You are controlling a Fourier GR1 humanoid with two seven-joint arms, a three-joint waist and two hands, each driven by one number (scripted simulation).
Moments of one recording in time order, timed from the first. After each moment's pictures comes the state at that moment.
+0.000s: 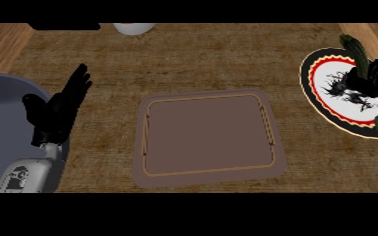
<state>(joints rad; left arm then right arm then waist) -0.17 0.28 0.01 -1.47 0.08 0.05 0.17 -0.51 -0.55 -0.16 -0.84 0.67 -0.43 0.15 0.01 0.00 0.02</state>
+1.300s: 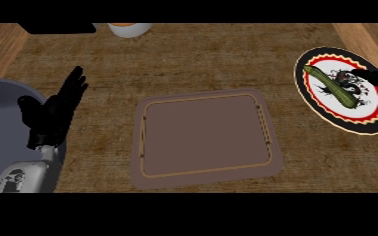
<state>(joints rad) -0.16 0.27 0.04 -1.48 0.07 0.04 0.18 -0.59 -0.56 -0.50 -0.73 0.12 -0.03 -0.32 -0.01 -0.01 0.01</state>
